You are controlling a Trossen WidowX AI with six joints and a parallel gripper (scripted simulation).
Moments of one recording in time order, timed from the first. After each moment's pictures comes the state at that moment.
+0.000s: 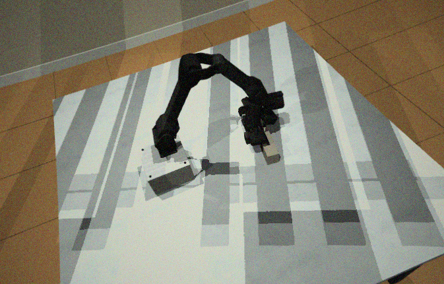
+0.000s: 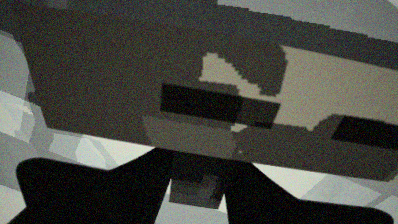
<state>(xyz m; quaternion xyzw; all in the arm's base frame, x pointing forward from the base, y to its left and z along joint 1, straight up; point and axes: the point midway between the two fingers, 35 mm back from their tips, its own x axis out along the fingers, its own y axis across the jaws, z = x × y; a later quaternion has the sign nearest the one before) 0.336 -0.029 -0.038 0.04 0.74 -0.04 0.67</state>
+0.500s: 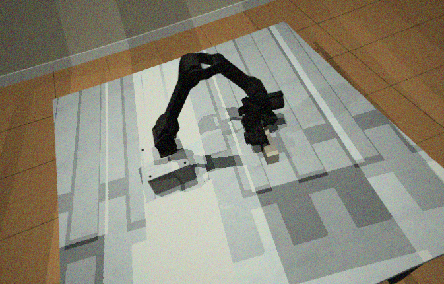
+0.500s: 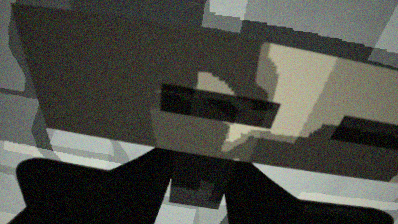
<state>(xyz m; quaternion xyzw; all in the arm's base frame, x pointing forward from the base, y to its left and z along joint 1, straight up) 0.335 -0.029 -0.039 0.04 0.74 -0.04 0.67</state>
